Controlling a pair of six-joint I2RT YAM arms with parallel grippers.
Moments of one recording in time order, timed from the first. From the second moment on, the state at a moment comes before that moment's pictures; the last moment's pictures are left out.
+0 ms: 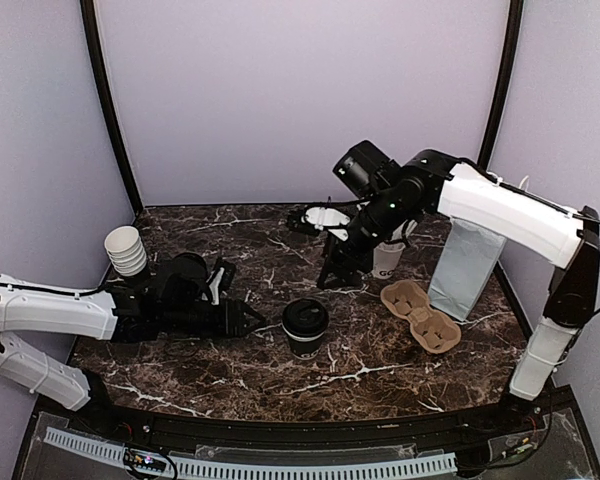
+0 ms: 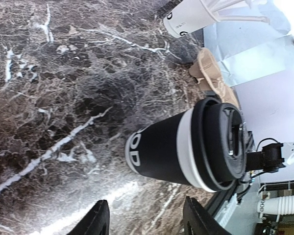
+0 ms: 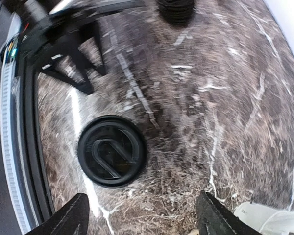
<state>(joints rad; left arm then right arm) -0.88 1.26 0.58 0.05 0.15 -0.81 0.92 1.75 1.77 -1.08 -0.26 -0.48</state>
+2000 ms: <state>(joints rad) -0.92 1.50 0.51 0.61 0.26 -1.13 0.77 1.89 1.43 -0.74 -0.78 -0.19</state>
